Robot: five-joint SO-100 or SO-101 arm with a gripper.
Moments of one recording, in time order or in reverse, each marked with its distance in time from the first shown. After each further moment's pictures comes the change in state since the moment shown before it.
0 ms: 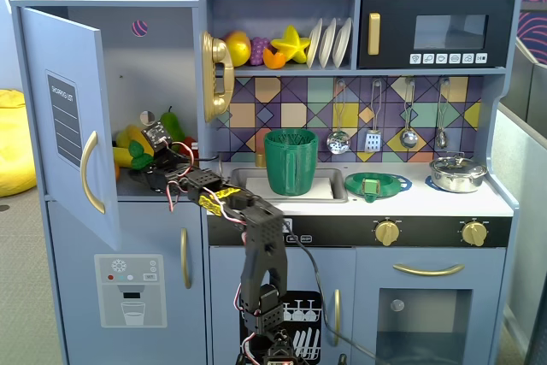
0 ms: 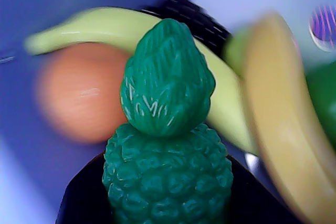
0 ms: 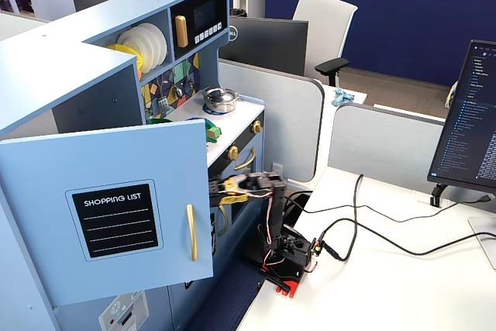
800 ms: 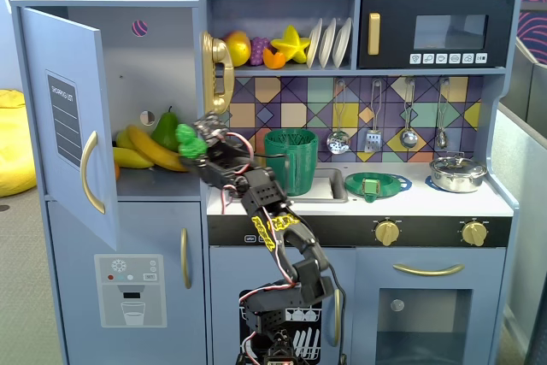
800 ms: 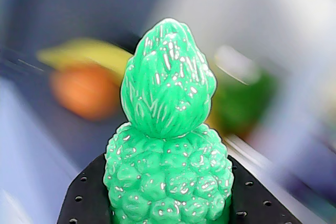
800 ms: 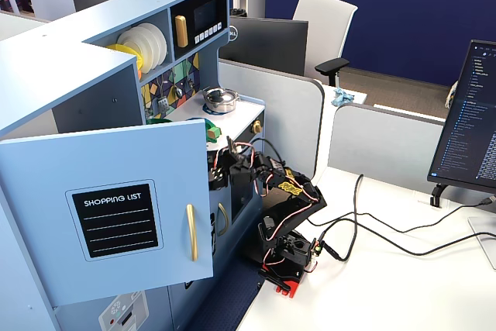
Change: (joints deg) arm 7.0 50.8 17.5 28.7 -3.6
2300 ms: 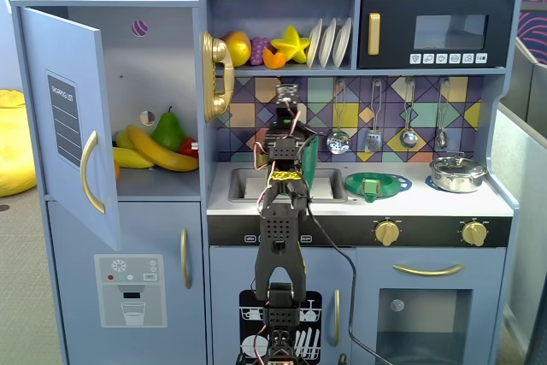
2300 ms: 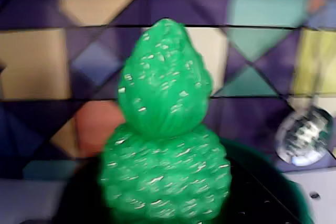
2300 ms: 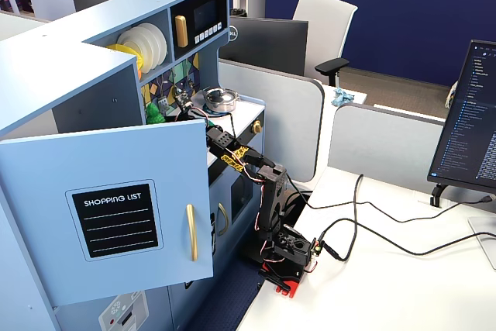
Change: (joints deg) arm 40.9 -54.8 -36.8 -14.2 22.5
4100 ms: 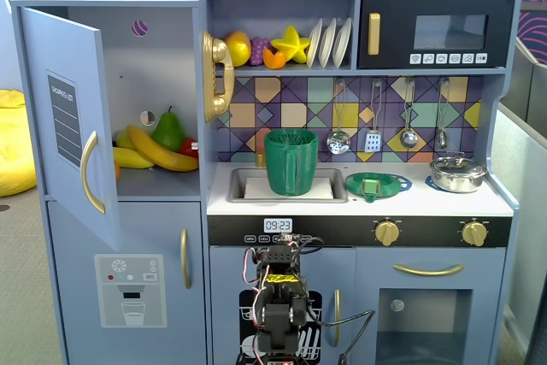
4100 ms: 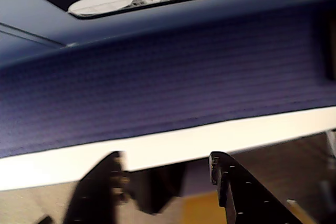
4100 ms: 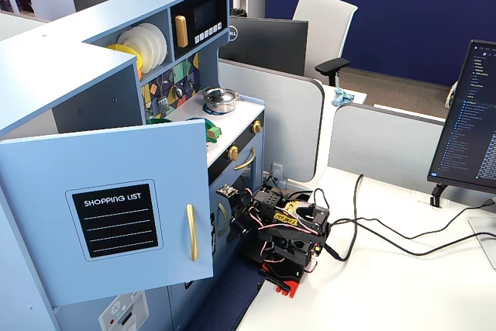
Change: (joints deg) arm -4.6 77.6 99.8 39.8 9.8
